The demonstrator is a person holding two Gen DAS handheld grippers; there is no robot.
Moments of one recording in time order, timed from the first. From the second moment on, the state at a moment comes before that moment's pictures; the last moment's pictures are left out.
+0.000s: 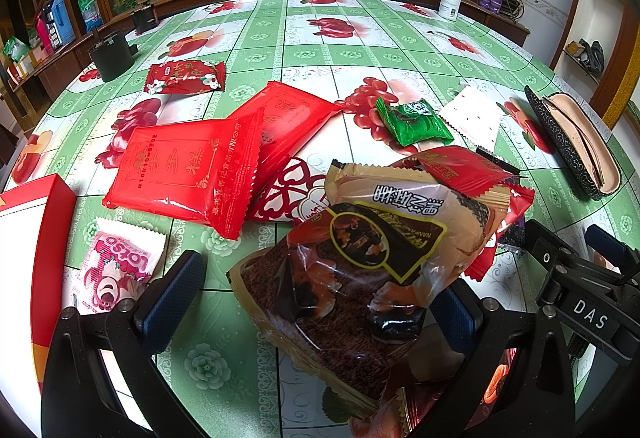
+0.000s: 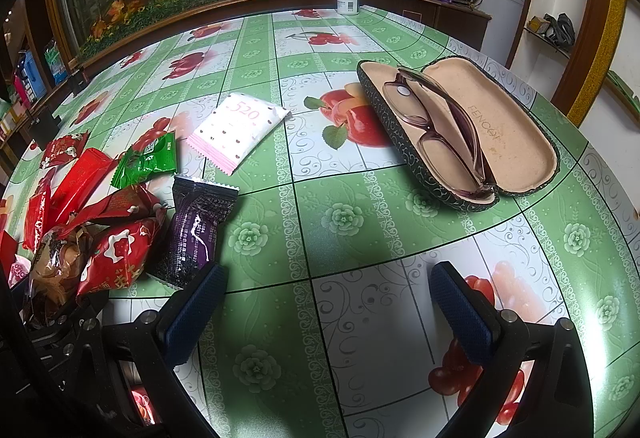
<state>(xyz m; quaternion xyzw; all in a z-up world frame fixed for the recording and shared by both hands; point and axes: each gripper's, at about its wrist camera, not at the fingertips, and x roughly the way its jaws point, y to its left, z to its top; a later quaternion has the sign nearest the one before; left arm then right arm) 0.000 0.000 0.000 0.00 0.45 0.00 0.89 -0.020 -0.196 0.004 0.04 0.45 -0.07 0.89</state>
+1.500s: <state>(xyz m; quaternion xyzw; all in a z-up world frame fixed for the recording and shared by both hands) -0.082 0.024 0.064 0.03 0.34 0.05 0.94 -0.040 -0.201 0.030 0.06 0.39 -0.03 0.92</state>
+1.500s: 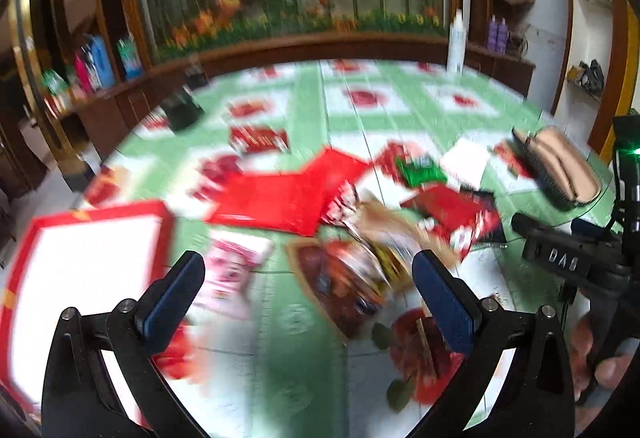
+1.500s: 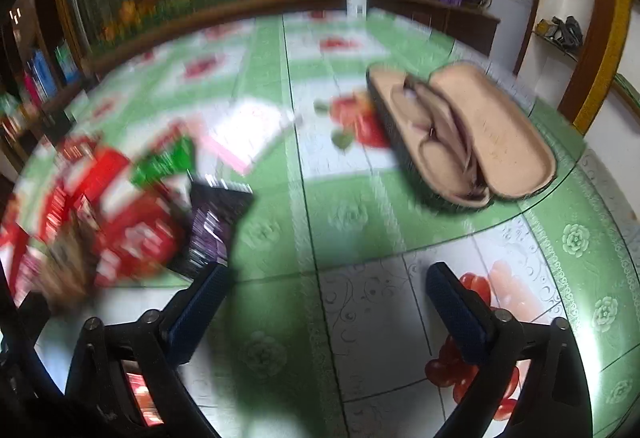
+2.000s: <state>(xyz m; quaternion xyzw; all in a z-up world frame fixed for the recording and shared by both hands) -0.134 0.090 0.091 -0.01 0.30 0.07 0.95 -0.119 -0.117 0.069 0.04 0.26 0.07 0.96</state>
